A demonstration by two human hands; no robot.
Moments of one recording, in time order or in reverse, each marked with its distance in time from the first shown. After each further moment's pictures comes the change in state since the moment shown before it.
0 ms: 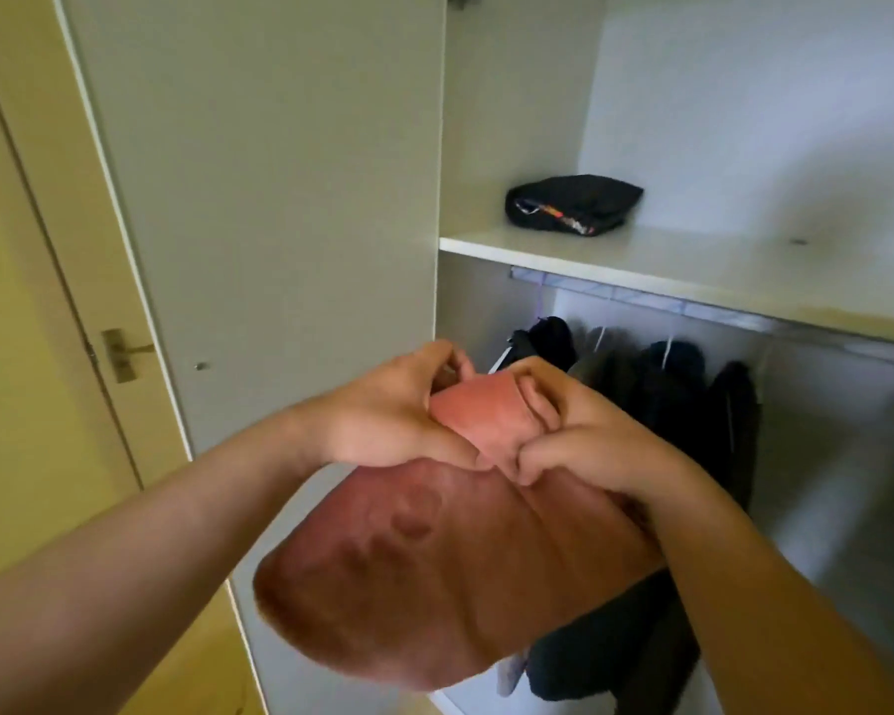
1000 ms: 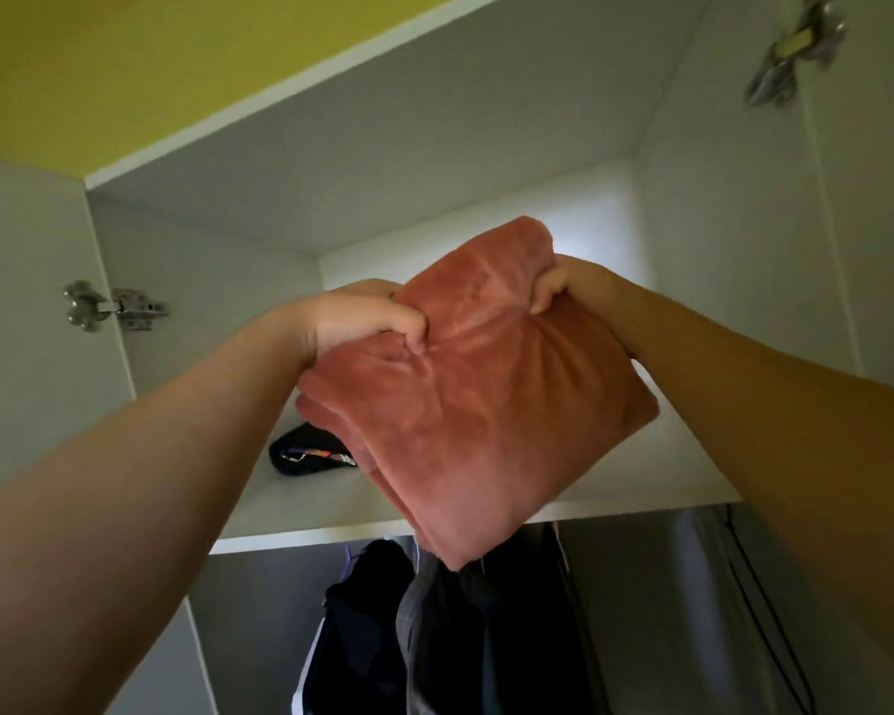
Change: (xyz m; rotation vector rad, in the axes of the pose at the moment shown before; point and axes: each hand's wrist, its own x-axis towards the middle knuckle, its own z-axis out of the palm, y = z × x) left_hand 0.282 0.269 -0.045 0.144 -0.151 0.320; right_hand -0.028 -0.056 -0.369 0.316 0.624 -0.134
